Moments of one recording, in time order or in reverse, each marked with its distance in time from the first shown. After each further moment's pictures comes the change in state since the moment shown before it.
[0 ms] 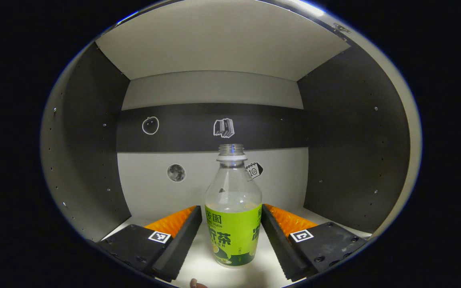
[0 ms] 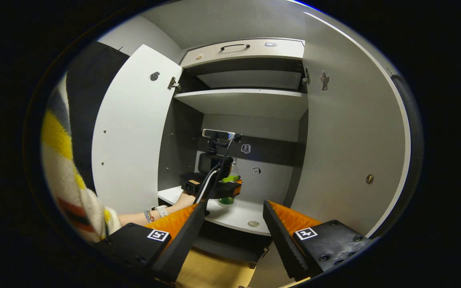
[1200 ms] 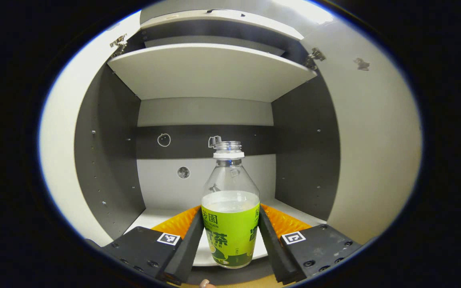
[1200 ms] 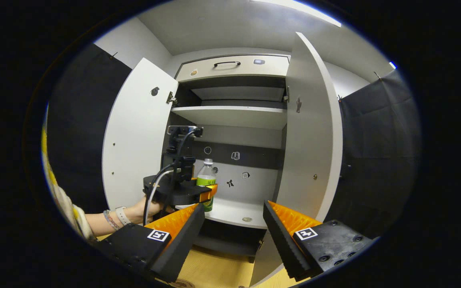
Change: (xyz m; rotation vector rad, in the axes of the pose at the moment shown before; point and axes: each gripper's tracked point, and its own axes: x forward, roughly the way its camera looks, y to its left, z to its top) left arm -0.177 -0.013 0.031 -0.003 -0.025 -0.119; right arm -0.083 0.007 0.026 0.029 -0.048 -0.122
